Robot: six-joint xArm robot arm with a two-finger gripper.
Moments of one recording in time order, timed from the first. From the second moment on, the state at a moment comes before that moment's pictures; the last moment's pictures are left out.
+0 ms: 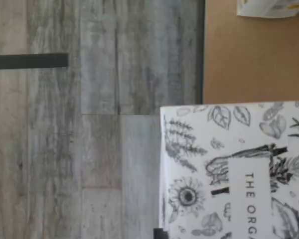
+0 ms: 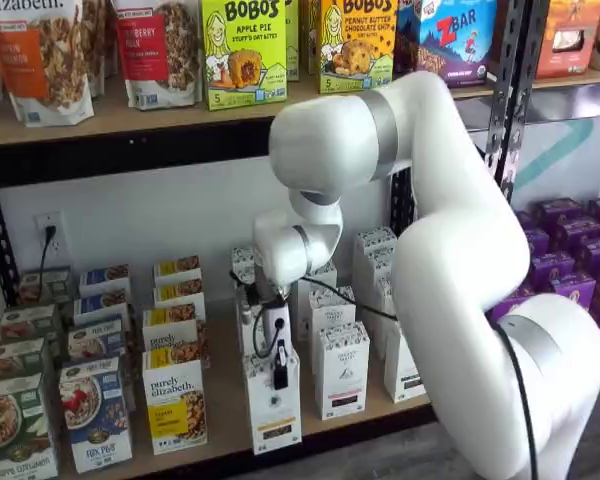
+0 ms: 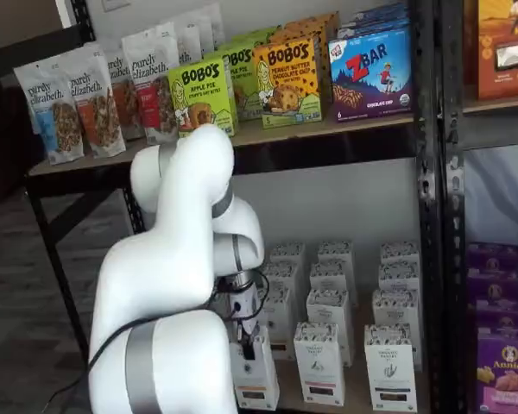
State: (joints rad) arm 0.30 0.98 -1.48 -0.01 0.57 -1.25
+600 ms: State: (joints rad) arm 0.33 0.75 -1.17 -0.02 0.47 -1.22
